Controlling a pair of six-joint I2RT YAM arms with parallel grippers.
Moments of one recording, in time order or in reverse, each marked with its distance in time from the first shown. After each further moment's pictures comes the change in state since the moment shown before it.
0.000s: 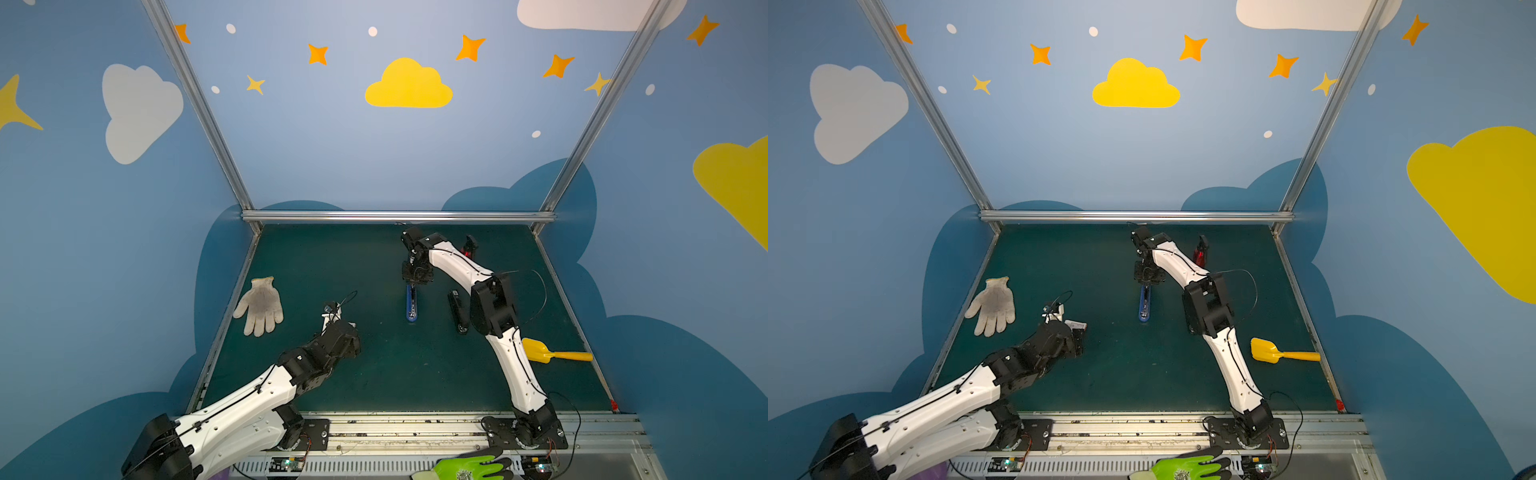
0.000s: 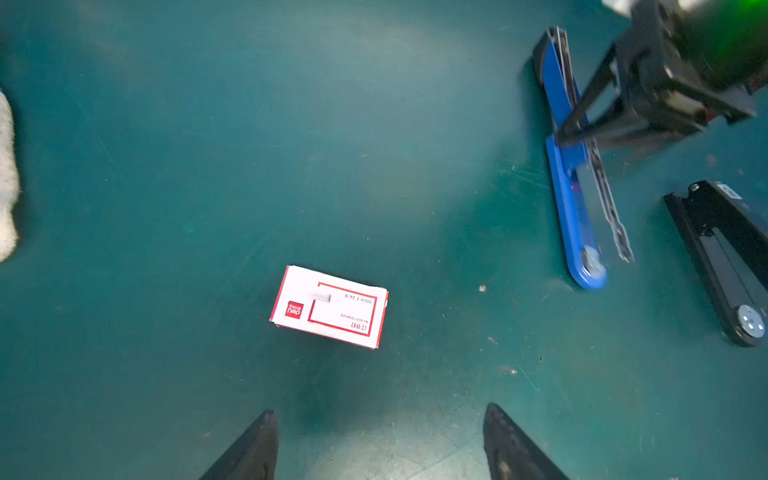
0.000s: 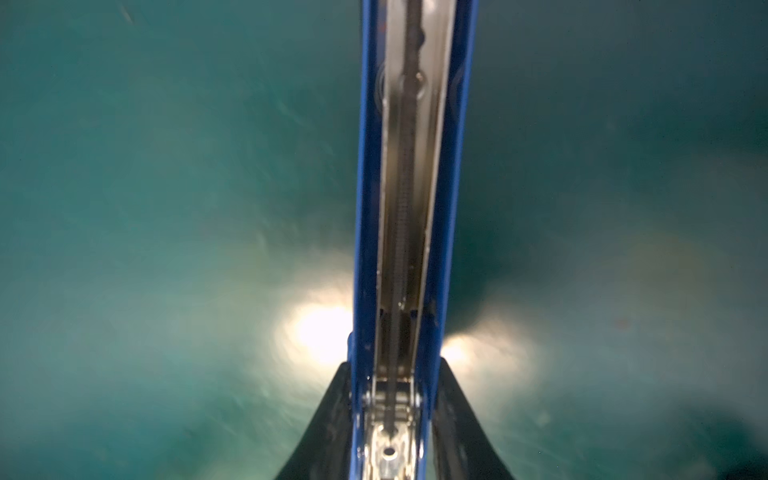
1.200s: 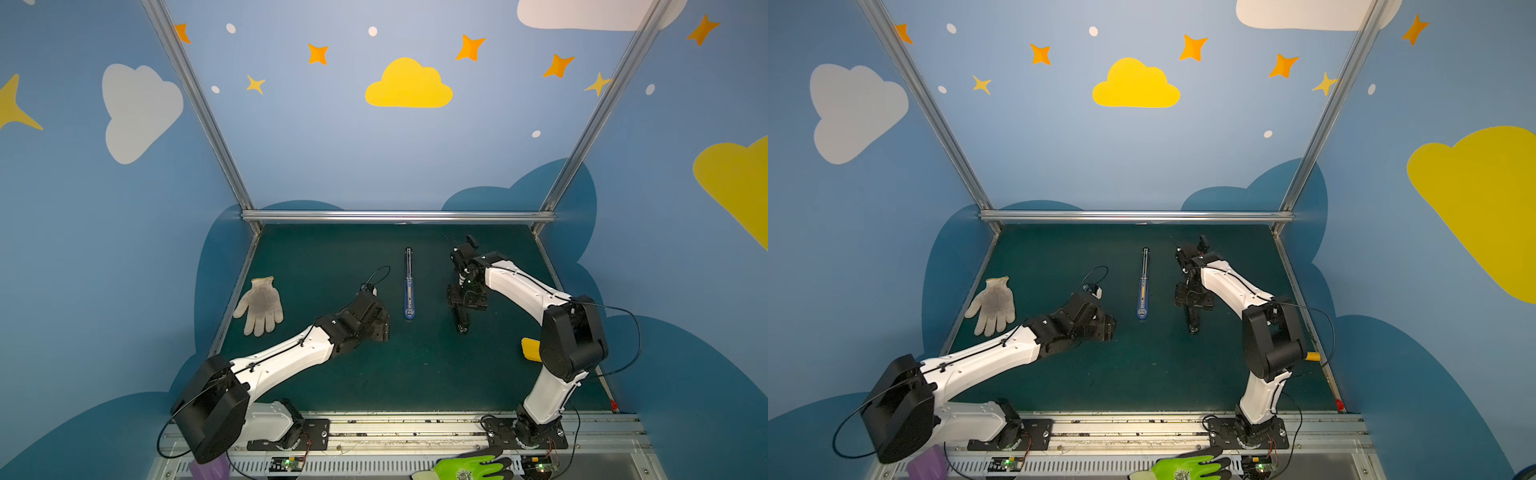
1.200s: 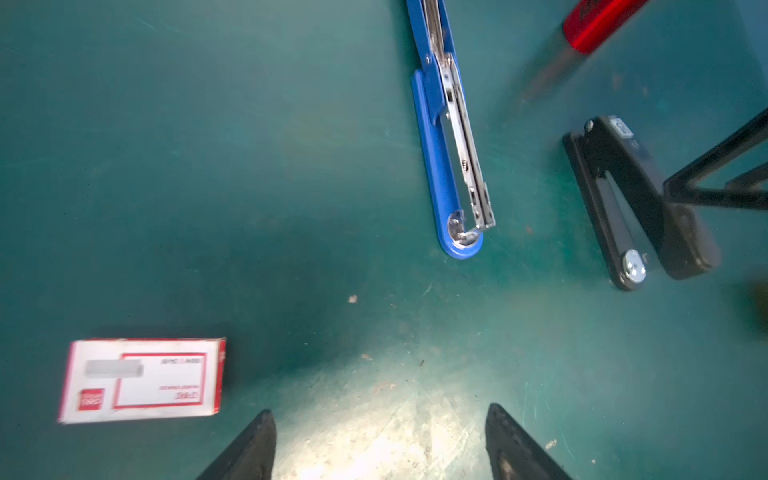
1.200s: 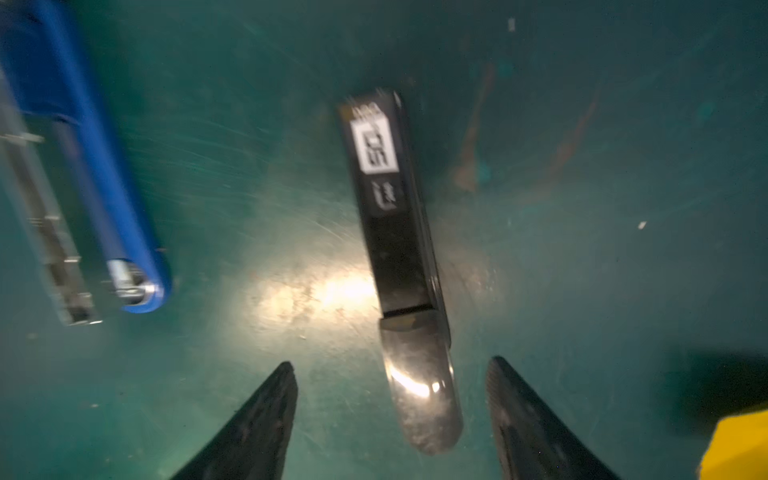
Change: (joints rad) left arm 0.010 0.424 0.314 0.045 0.280 0.106; right arm -0.142 -0.728 -0.946 0.102 0.065 -0.065
